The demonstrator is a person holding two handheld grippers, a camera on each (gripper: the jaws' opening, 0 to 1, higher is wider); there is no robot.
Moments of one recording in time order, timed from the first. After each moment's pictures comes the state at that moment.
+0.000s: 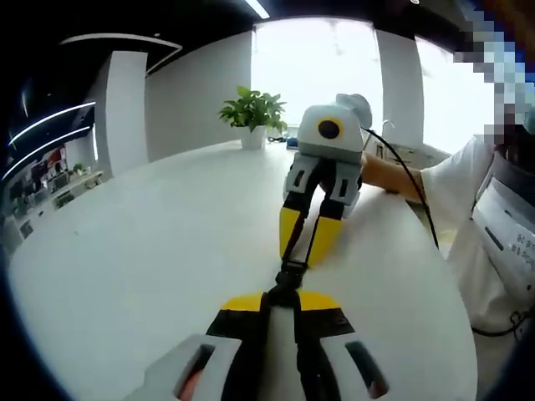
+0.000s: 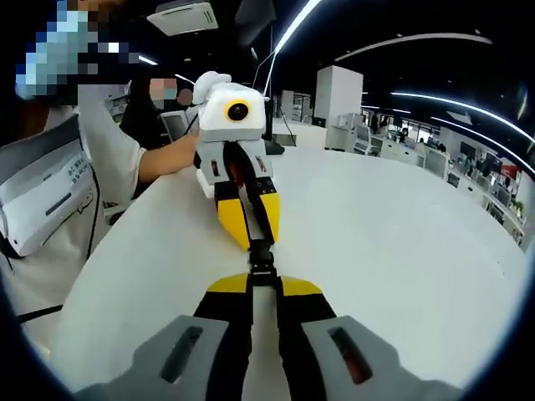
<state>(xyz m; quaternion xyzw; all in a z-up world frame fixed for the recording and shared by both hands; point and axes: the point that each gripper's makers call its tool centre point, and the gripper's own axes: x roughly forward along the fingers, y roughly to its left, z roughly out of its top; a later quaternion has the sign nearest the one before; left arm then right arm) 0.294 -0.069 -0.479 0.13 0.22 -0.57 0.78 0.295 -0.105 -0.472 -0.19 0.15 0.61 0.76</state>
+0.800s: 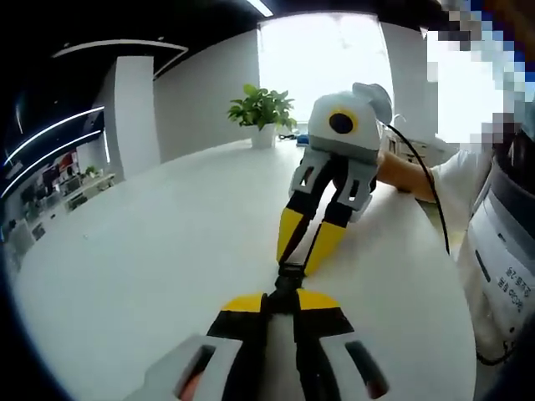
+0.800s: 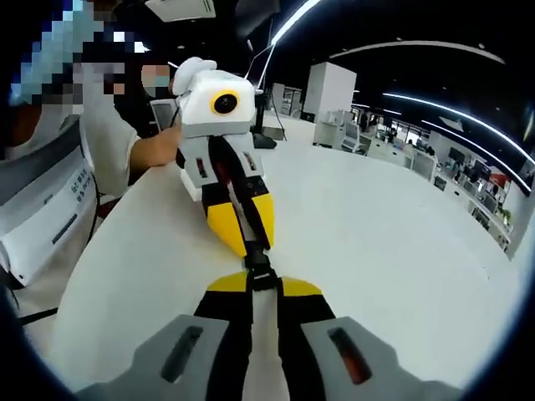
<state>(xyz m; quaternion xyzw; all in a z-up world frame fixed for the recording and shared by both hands) 0.295 -0.078 -0.478 0.14 0.21 -0.54 0.80 0.295 -0.108 -0.471 -0.22 0.15 0.58 0.77</state>
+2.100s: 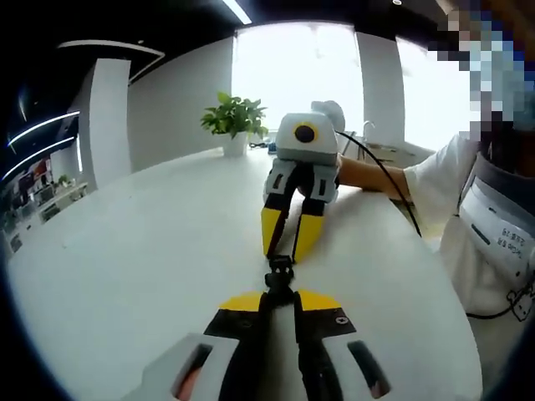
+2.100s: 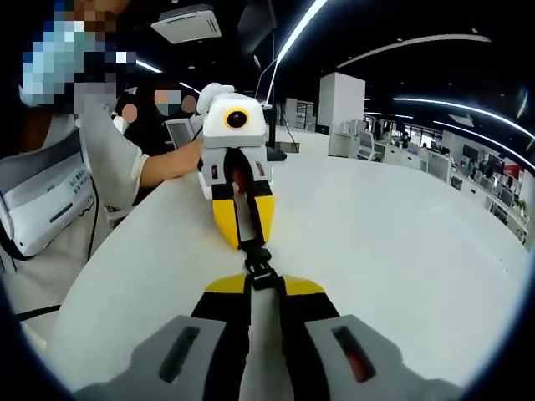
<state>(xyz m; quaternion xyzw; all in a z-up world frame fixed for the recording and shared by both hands) 0.289 -0.074 -0.481 0.13 0.20 -0.61 0.75 0.299 -0.111 -0.471 -0.17 0.13 0.62 0.76</state>
